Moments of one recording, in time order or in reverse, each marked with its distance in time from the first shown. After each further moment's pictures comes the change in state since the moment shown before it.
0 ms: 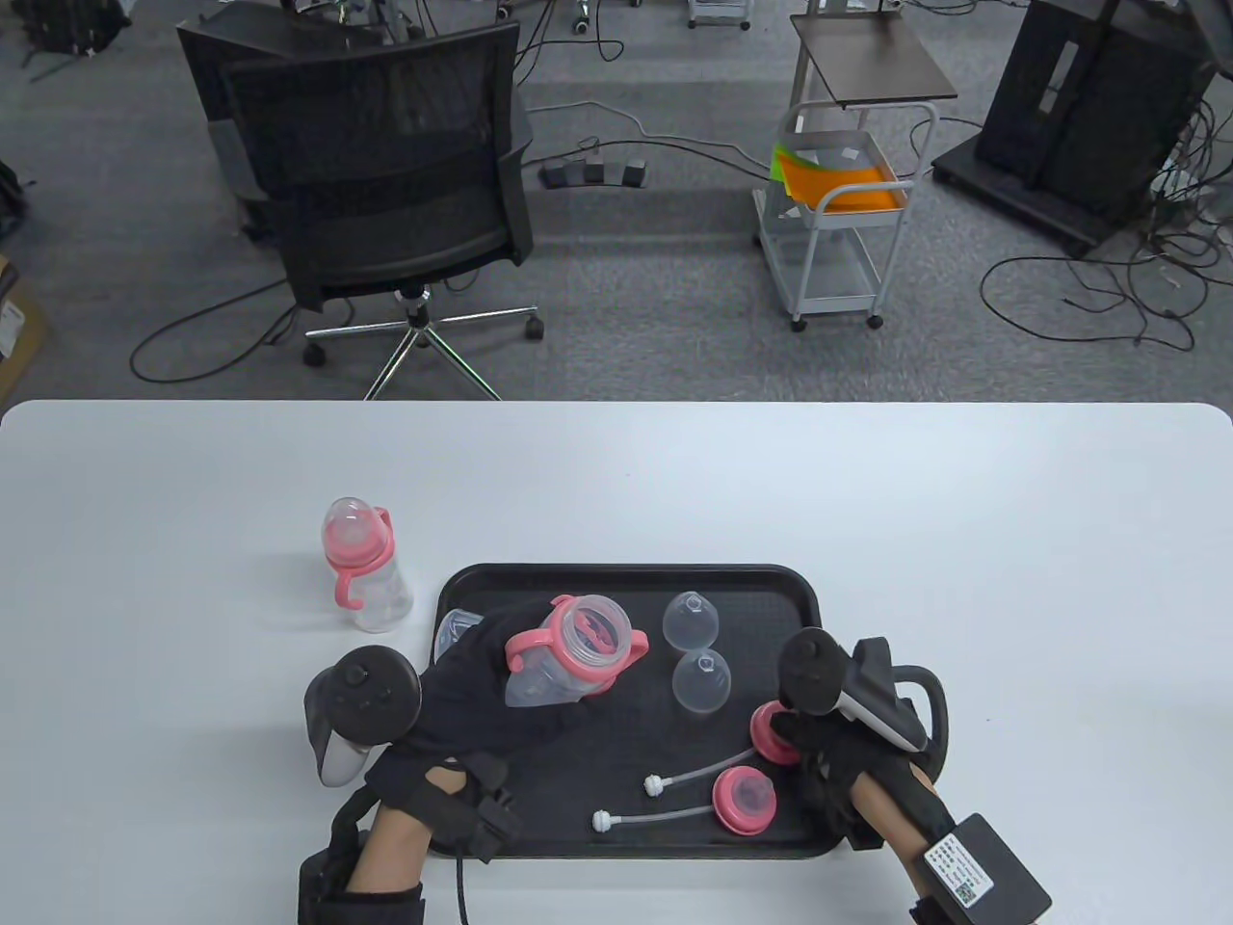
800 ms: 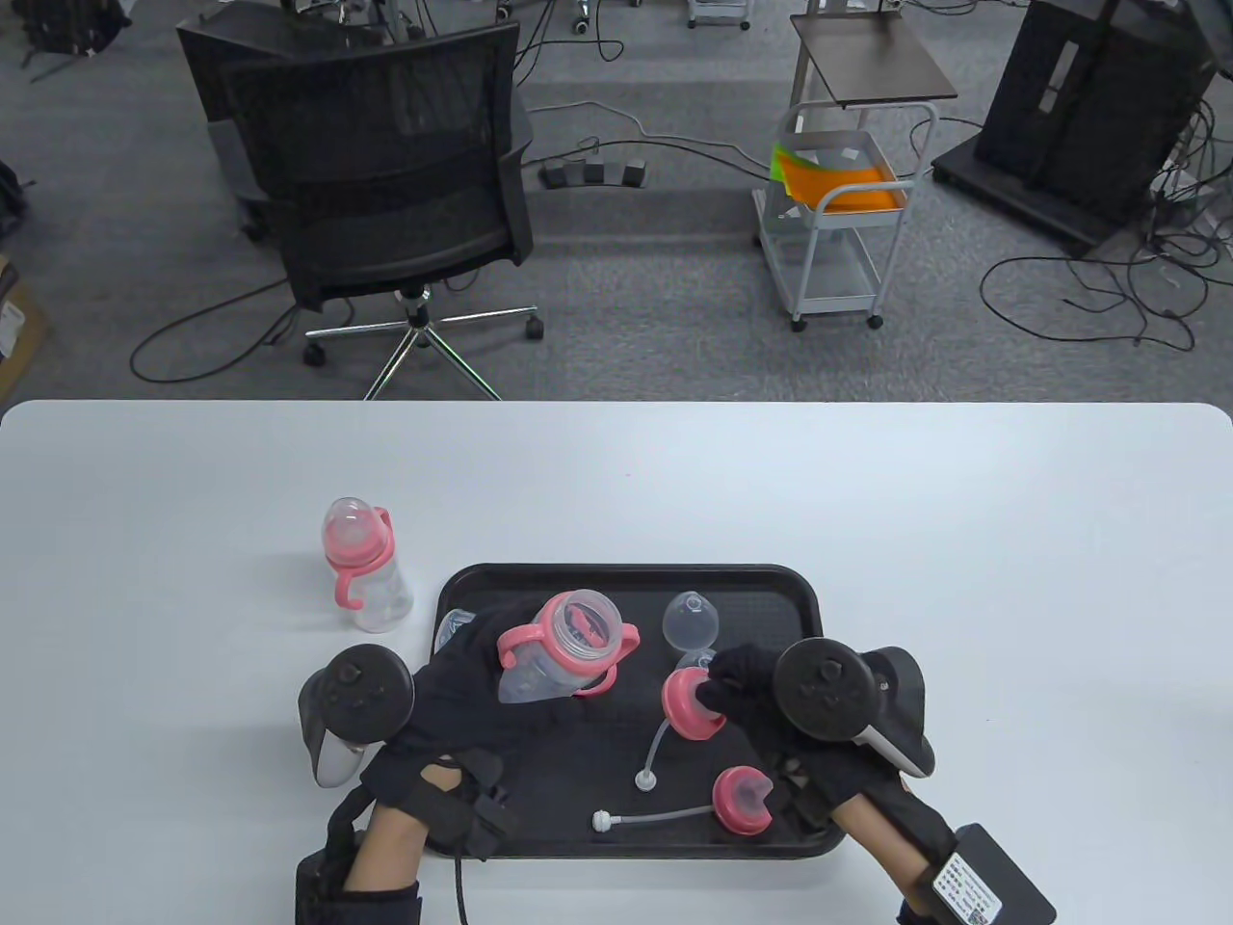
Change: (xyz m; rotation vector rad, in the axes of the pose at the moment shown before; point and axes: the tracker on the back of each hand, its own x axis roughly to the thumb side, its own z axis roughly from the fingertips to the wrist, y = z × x) left_hand -0.001 0.004 0.001 0.017 0.022 0.014; right_hand 0.061 -0.079 0.044 -0.294 -0.291 -0.274
